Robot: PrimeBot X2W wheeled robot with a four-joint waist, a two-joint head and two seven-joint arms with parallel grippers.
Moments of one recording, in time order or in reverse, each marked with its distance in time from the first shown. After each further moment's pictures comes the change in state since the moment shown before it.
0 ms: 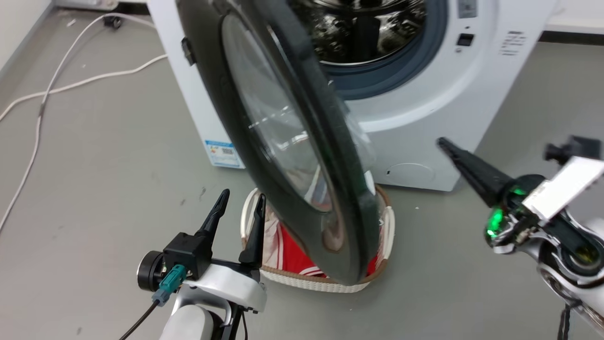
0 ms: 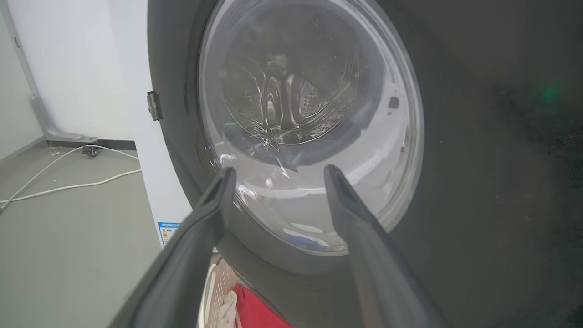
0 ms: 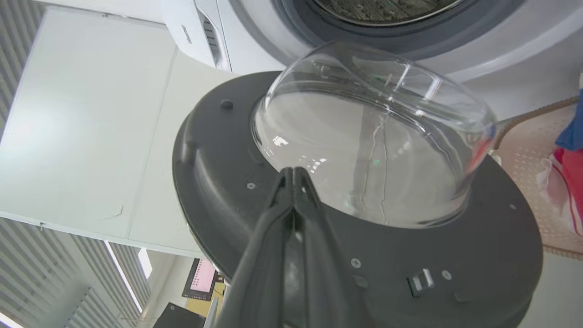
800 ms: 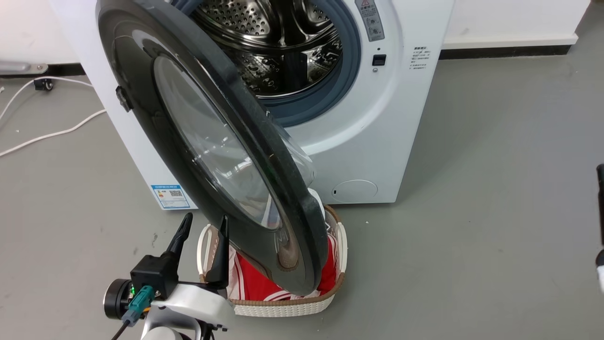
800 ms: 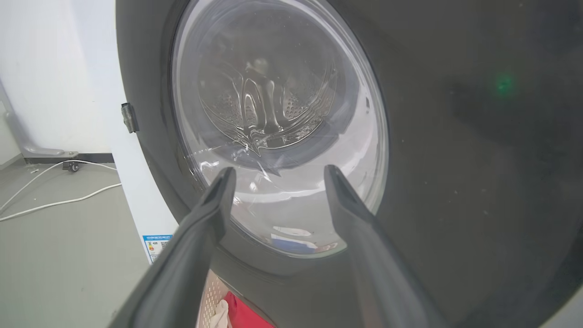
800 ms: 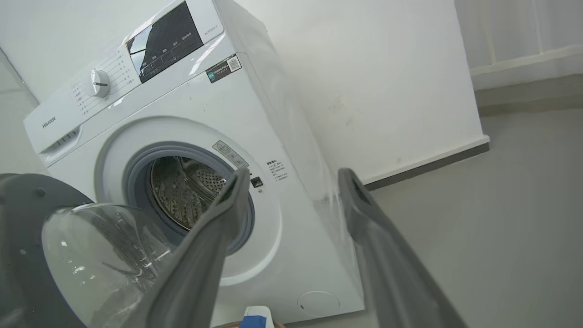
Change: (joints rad) left arm 0.084 0.032 0.106 -0.002 0.020 -0.004 0.000; right arm 0.505 0.156 -0.746 0.044 -1.201 0.000 -0.274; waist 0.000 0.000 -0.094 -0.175
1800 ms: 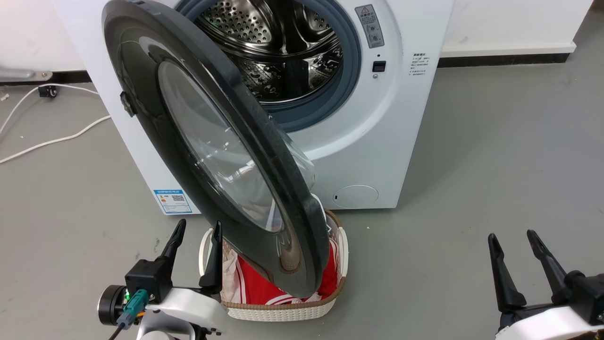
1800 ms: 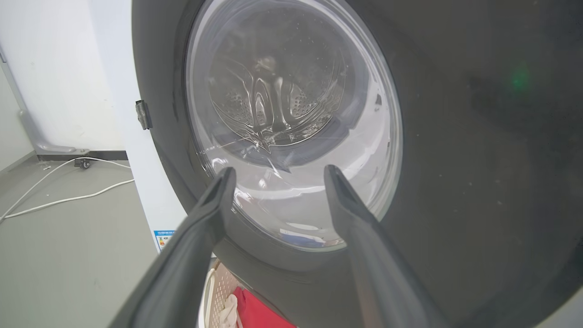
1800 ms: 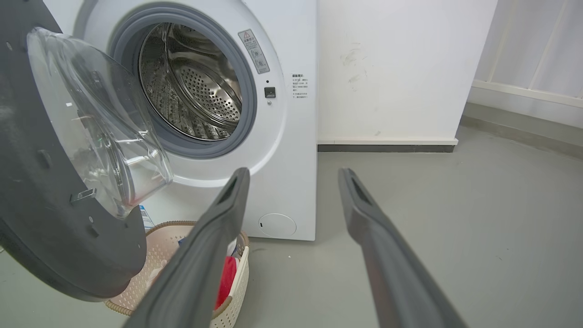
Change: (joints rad) left arm 0.011 0.006 0.025 0.019 0.005 0.002 0.000; right arm 0.218 0.423 -0.086 -0.210 -0.815 0.001 0.184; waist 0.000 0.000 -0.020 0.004
